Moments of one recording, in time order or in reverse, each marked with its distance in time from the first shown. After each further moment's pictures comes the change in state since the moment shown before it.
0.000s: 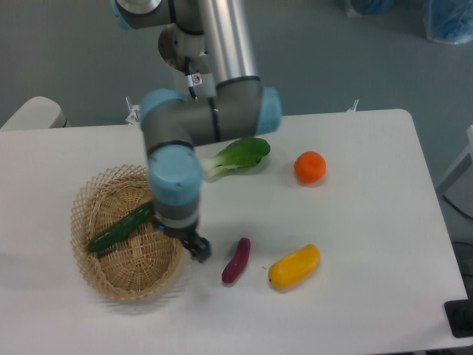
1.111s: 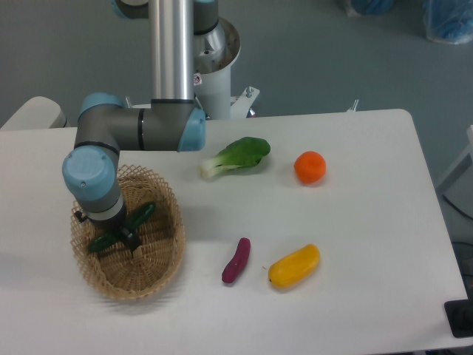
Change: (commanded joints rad) arm -0.129 -0.089 -0.086 0.204 -0.006 -0.221
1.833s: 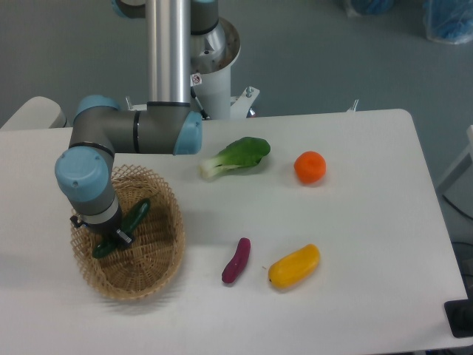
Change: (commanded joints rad) arm 0.006 0.038 0.035 -0.028 0.028 -0.057
